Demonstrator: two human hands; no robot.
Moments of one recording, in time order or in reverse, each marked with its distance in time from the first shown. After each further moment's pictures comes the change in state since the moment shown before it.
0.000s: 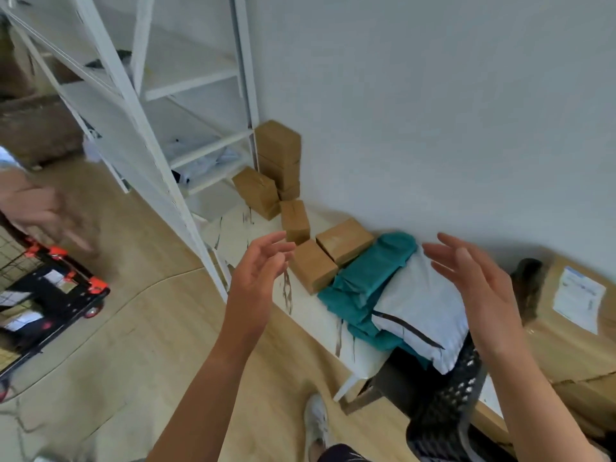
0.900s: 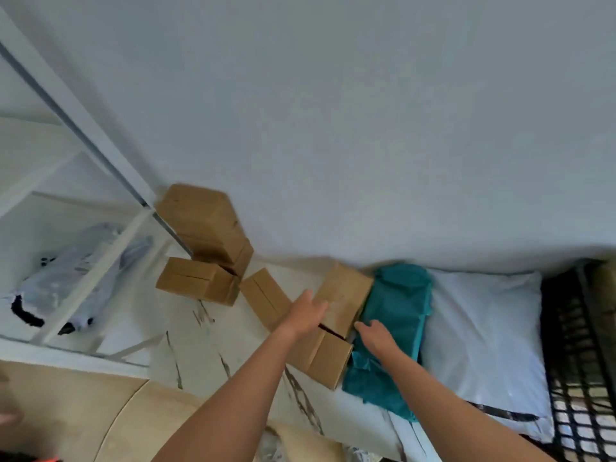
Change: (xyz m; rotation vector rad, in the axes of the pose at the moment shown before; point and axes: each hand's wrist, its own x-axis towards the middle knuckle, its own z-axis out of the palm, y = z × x) left_hand 0.362 -0.197 0.113 0.779 -0.820 -0.517; right_hand 0.238 0.255 0.194 -0.289 -0.024 1.099
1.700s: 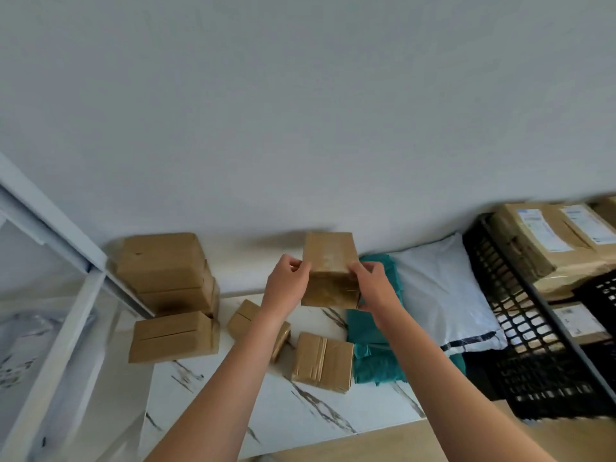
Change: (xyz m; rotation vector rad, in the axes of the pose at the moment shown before) left_hand -0.035 0.053 -0.121 -0.071 -0.023 0.382; right_hand -0.122 -0.119 0.010 0.696 0.483 -0.121
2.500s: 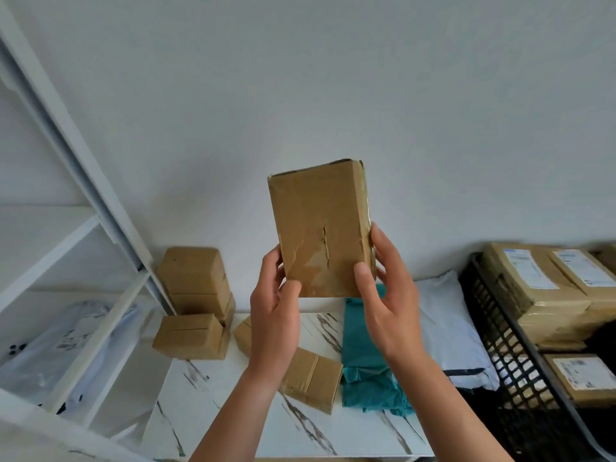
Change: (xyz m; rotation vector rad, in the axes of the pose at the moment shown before) left_hand -0.206 0.078 0.034 -0.334 0.431 0.541; right_hand -0.151 -0.020 -0.109 0.083 -0.039 -1.080
